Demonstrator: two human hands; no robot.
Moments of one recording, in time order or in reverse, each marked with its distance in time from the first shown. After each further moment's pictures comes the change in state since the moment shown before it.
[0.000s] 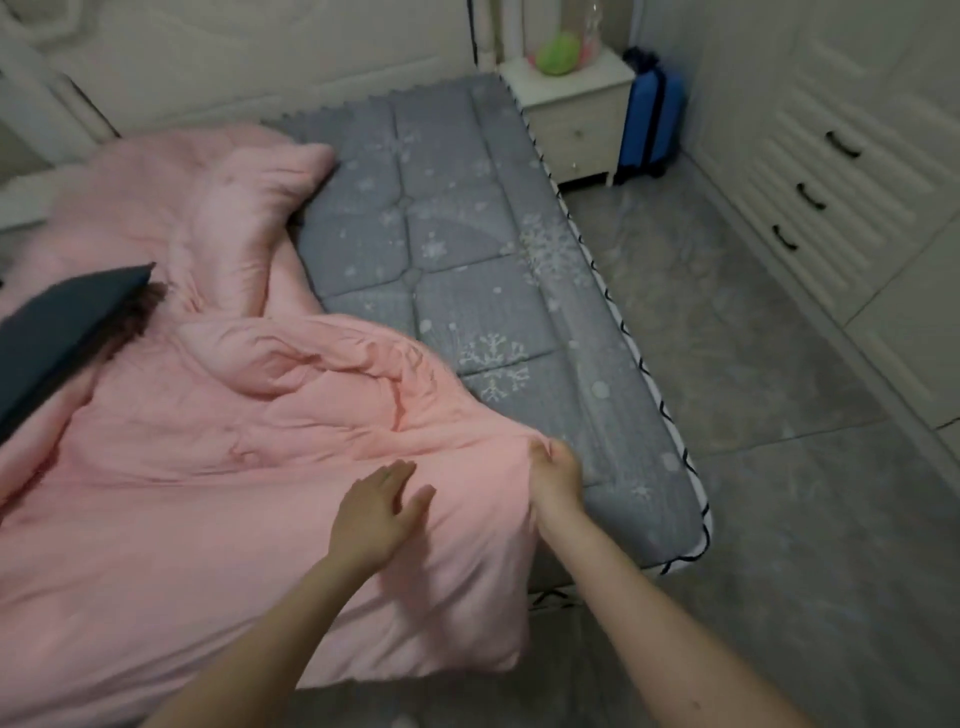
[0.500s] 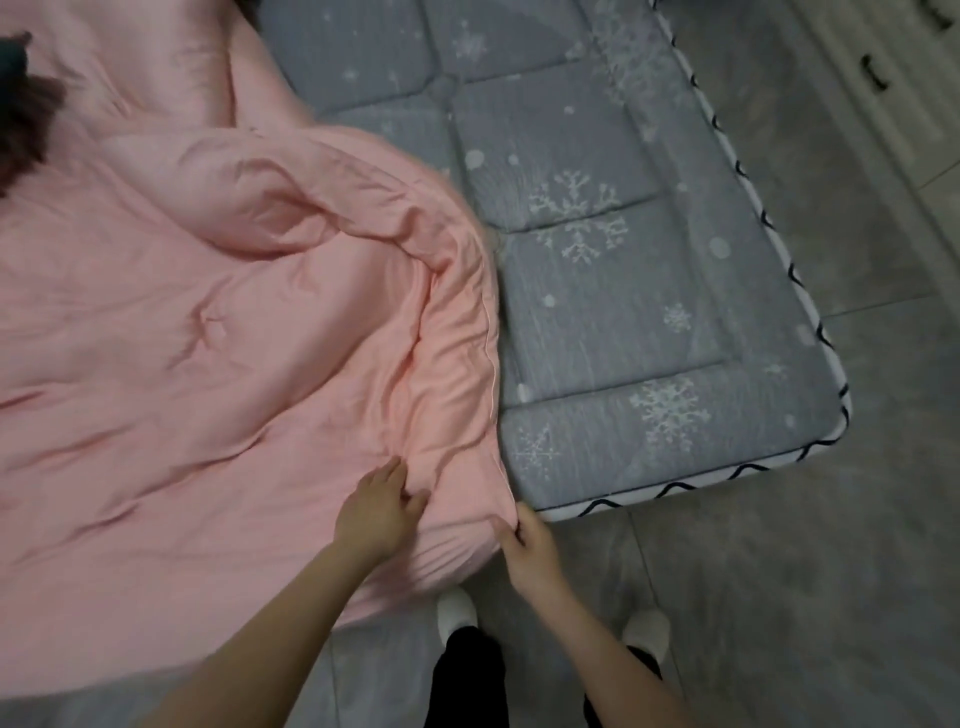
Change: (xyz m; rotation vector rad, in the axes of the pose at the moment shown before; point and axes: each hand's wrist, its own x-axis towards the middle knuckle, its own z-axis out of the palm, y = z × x) left_hand -0.005 -0.243 0.118 0.012 -0.415 -0.122; right_hand -0.112 0.246 0.177 -0.272 -0.250 0.158
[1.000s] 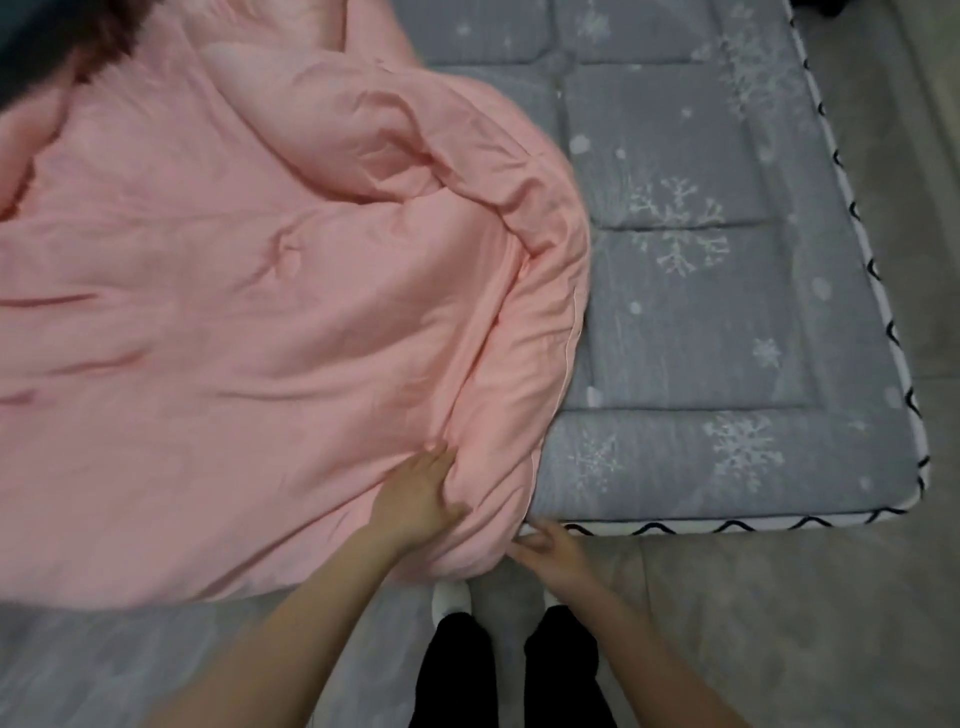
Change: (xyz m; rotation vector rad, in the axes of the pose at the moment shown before) left_hand 0.007 -0.047 0.020 -0.105 -0.019 0.129; right_hand 0.028 0.043 0.027 -0.186 -0.235 0.276
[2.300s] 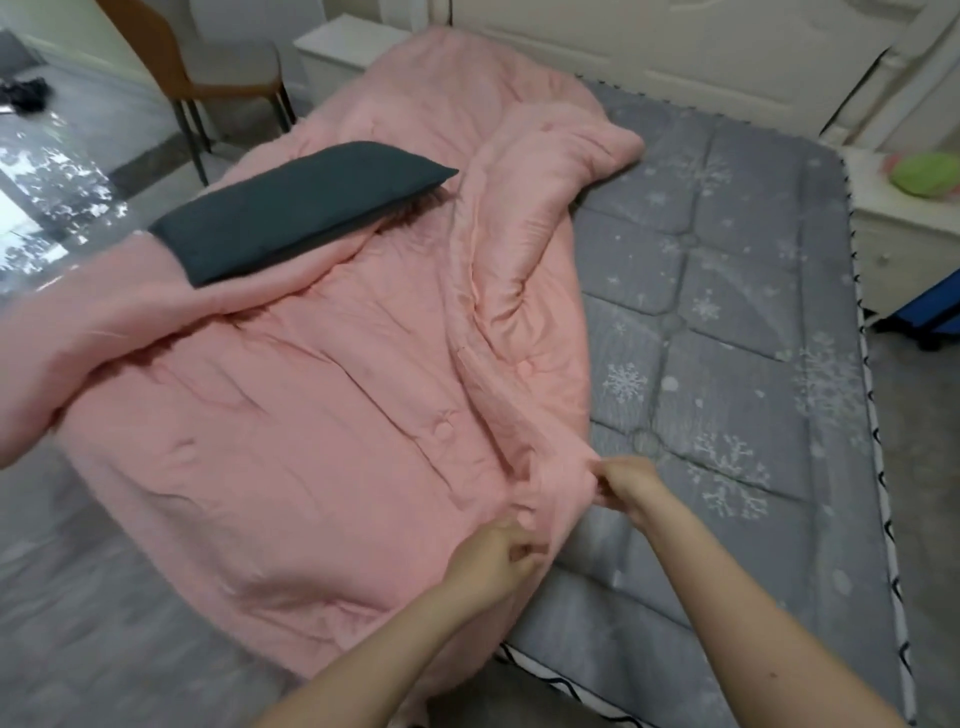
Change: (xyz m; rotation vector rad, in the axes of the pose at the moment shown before) left_hand -0.089 0.089 -0.130 -0.571 0.327 -0.099; right_hand -0.077 -0.353 -0.051 -0.098 0.070 -0.118
